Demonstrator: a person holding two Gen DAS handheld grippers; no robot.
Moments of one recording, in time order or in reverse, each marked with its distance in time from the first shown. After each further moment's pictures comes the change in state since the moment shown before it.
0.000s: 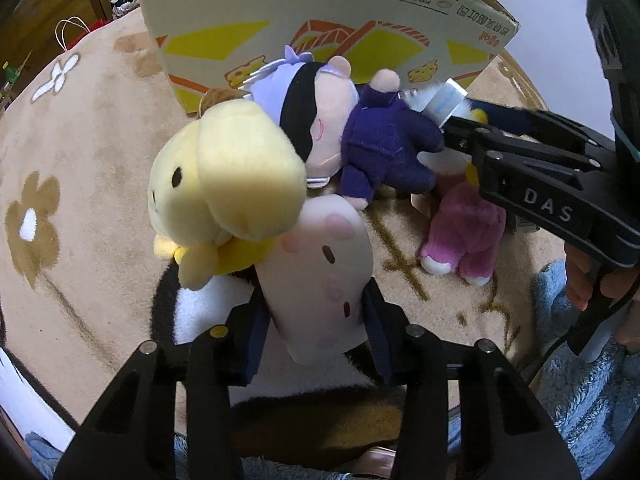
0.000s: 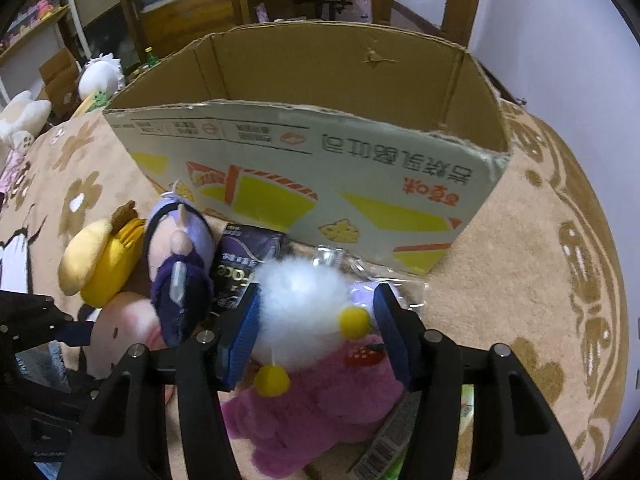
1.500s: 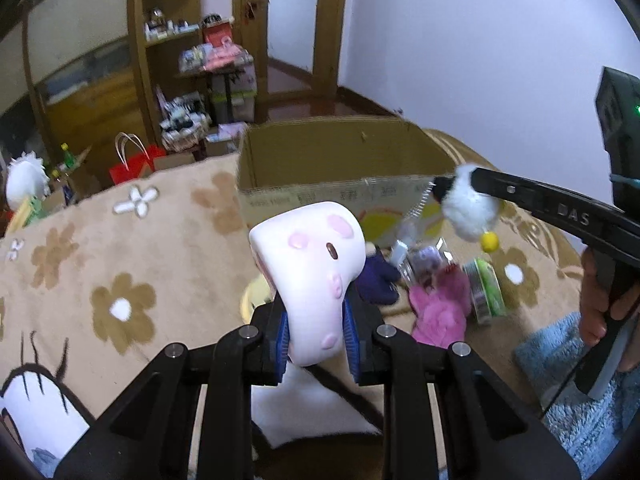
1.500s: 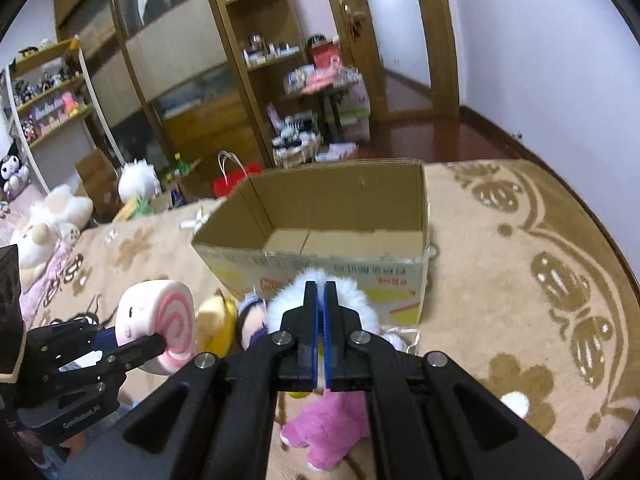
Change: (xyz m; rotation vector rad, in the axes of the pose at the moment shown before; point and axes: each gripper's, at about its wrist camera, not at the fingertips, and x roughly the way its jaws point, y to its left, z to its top) left arm -0.121 -0.017 -0.029 0.044 -0.557 0.133; right arm -0.116 -0.022 -0.004 0.150 -0.358 0.121
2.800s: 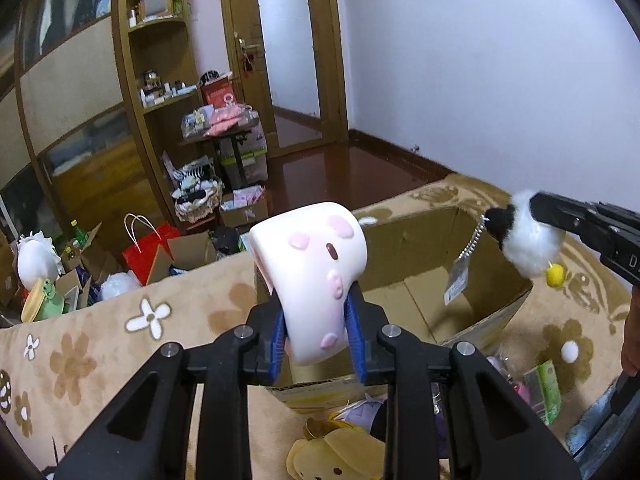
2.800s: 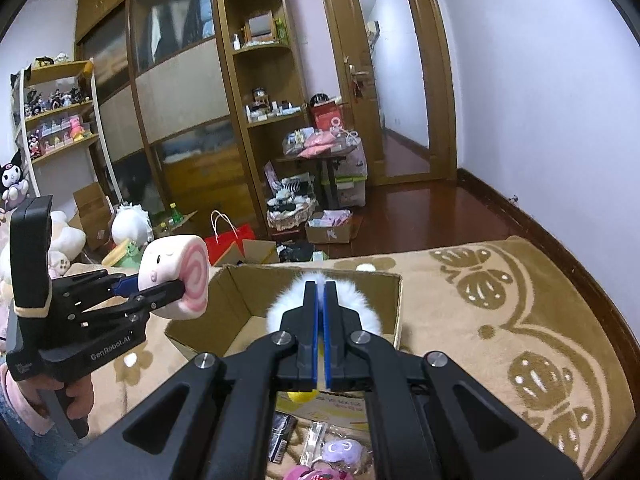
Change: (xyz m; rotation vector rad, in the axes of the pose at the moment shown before) left arm 0.073 0.006 0.101 0.120 -0.141 0.091; right arm 0.005 -0.011 0.055 -0.065 -0.198 -0.029
